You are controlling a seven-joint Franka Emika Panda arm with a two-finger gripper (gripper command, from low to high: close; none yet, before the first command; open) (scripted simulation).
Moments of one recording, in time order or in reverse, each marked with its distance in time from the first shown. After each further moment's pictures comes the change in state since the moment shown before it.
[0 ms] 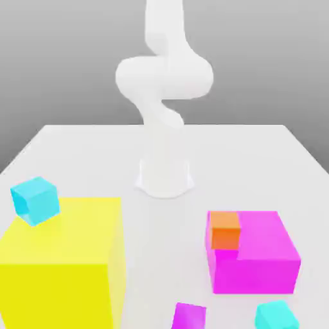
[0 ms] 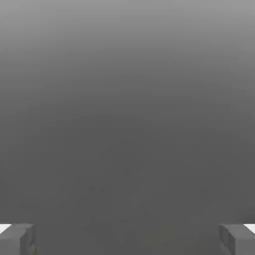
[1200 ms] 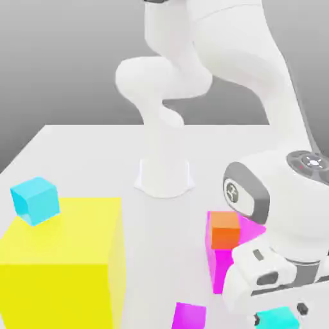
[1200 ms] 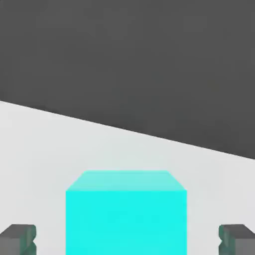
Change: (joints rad) arm 0.158 1.228 0.160 0.065 -0.224 0.409 0.275
